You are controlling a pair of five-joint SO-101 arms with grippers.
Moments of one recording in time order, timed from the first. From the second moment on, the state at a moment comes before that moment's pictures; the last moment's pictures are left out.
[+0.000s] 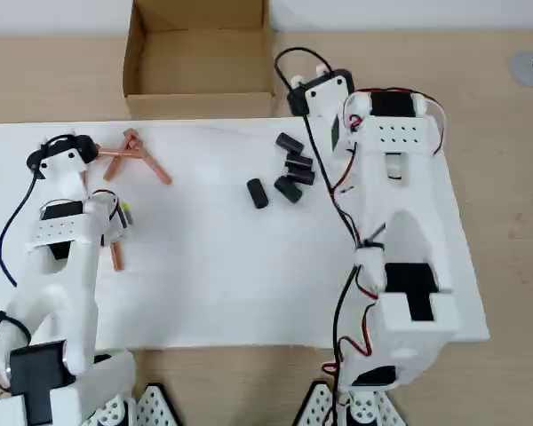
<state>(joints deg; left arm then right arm) -14.2 -14.2 49.4 41.9 -0.3 -4.0 11.1 -8.9 91.4 16.1</state>
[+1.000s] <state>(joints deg) -12.2 -23.8 38.9 60.6 -0.3 -6.6 3.6 -5.4 97.2 16.2</state>
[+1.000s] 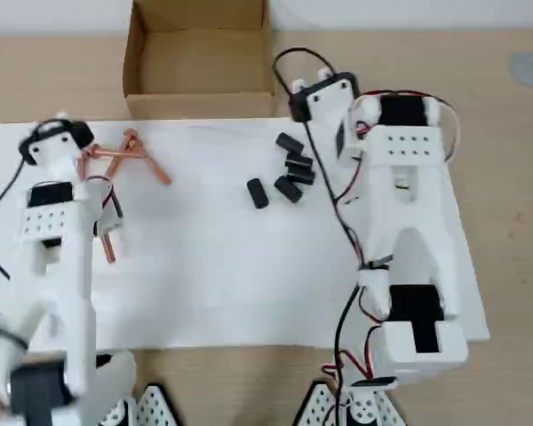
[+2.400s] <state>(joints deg) -13.0 -104.1 71.2 65.5 -0.3 -27.9 37.7 -30.4 88.0 3.0</state>
